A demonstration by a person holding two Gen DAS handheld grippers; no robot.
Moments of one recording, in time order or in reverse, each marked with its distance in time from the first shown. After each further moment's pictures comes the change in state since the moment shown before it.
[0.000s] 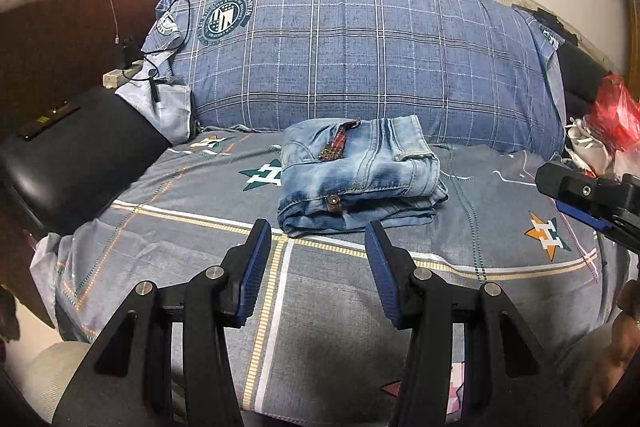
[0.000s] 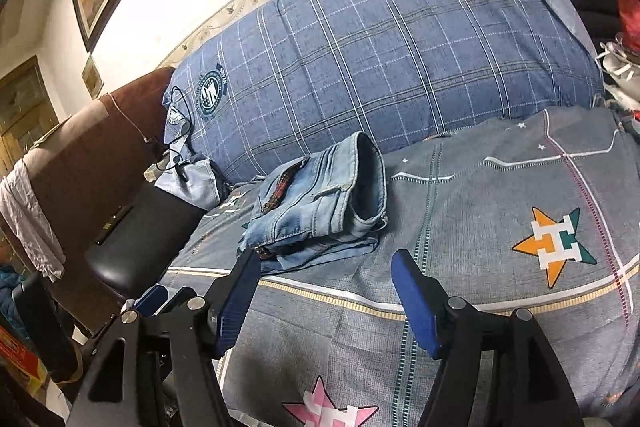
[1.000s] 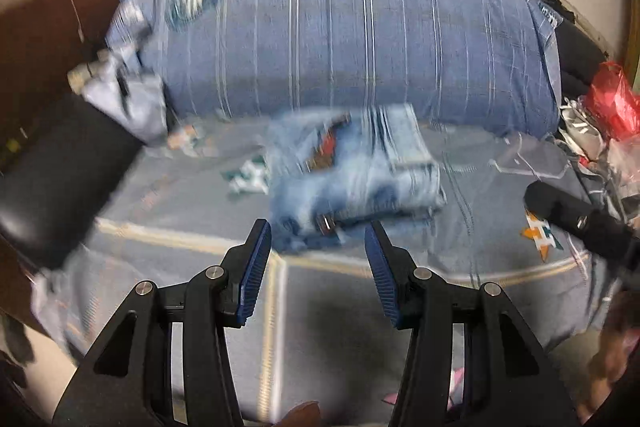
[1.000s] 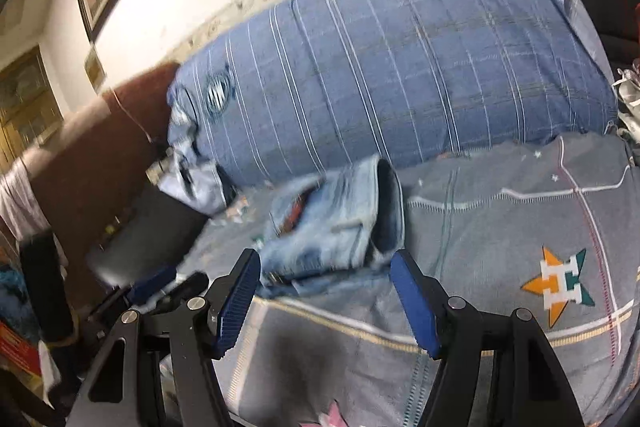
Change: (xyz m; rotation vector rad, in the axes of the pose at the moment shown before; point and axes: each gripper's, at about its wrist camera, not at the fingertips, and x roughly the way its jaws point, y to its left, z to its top) left arm 0.040 0.005 0.049 0.040 0.204 -0.075; right arm 0.017 0.025 0.034 -0.045 0.059 -0.013
